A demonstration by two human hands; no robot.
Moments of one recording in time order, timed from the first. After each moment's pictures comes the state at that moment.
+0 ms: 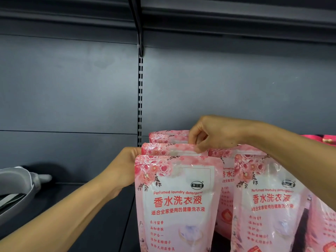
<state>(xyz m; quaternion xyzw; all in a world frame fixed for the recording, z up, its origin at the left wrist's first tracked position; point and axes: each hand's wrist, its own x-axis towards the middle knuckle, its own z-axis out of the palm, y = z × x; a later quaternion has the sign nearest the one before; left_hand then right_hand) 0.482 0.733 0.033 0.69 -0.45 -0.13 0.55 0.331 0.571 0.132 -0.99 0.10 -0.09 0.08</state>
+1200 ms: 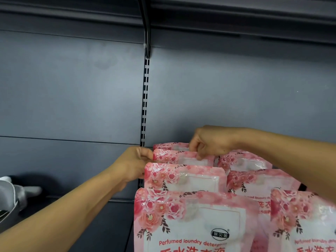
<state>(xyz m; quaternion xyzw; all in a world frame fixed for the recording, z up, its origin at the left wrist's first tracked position) 0.536 0.685 0.054 0.69 -0.39 -0.17 0.59 0.403 0.526 0.140 -0.99 0.11 -0.02 -0.01</state>
